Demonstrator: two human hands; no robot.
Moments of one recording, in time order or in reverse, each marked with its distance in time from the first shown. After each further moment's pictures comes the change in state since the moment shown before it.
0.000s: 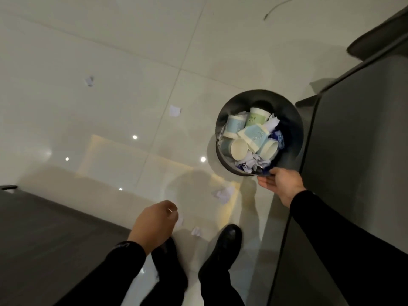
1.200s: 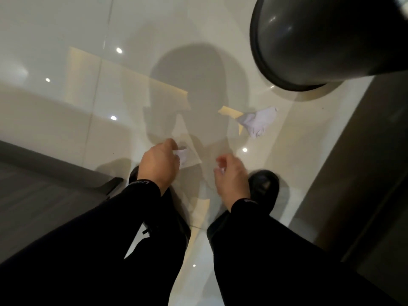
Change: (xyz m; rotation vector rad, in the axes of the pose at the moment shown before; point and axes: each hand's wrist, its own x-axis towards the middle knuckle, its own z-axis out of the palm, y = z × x) left_hand 0.181 -0.144 0.203 0.183 0.065 -0.011; right_hand 0.116 0.317 0.108 -0.908 -0.148 -0.348
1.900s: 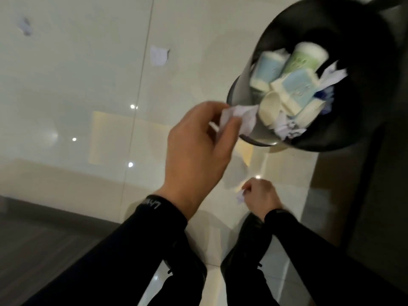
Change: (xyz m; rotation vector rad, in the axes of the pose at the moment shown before) left_hand -0.053 0.186 -0.202 -0.563 0.431 0.496; right_hand 0.021 -0.044 -0.129 -0.261 -0.118 0.094
